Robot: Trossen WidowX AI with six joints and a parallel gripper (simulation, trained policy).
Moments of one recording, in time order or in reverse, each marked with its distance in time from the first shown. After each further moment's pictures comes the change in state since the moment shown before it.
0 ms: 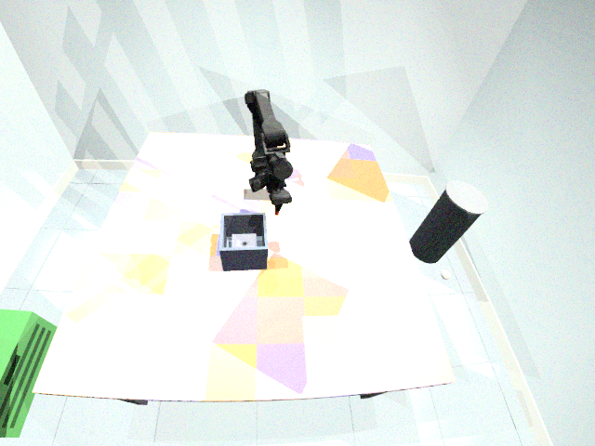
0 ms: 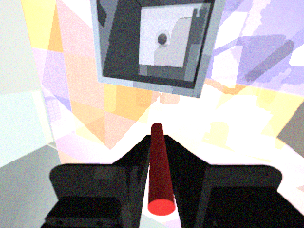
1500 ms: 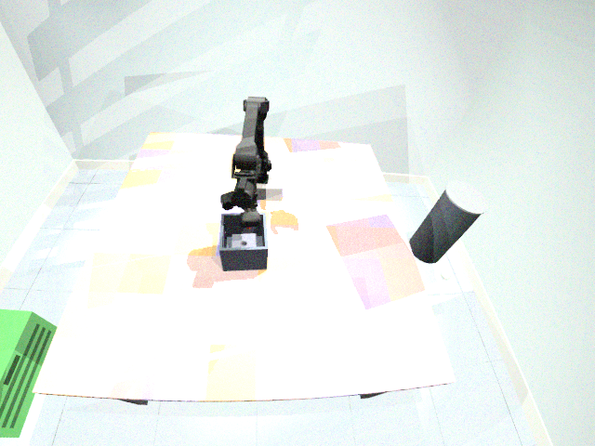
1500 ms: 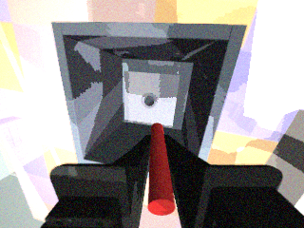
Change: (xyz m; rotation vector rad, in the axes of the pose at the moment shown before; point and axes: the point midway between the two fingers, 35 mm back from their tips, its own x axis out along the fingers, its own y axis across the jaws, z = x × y) arm 0.045 -0.002 0.101 0.026 -0.056 -0.171
